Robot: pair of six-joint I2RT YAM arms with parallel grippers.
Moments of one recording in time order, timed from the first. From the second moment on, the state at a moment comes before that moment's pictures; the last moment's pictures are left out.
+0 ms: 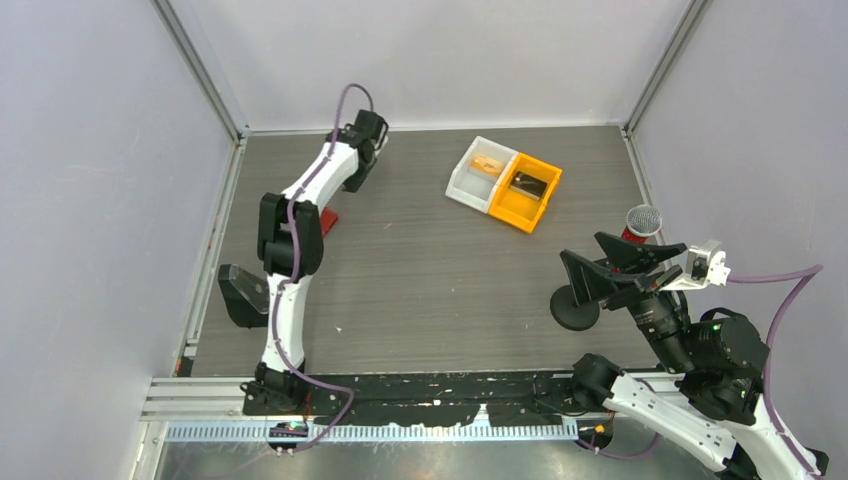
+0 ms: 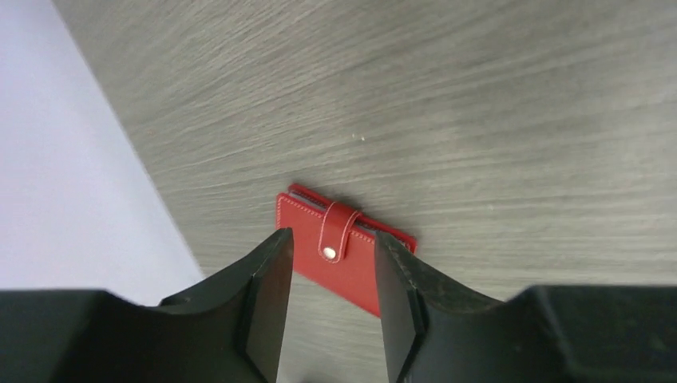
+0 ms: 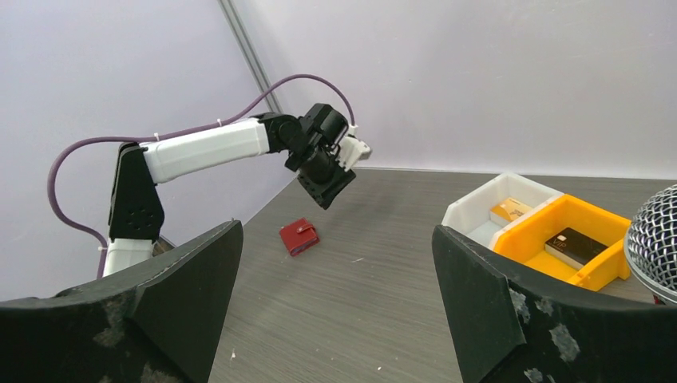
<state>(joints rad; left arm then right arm) -0.34 2.22 1.95 -0.86 -0.54 0.34 0.93 0.18 0.83 -0.31 0.41 0.23</state>
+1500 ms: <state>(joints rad) 0.14 2.26 1.89 -0.83 -0.04 -0.82 0.93 0.21 0.83 -0.31 0.44 0.26</state>
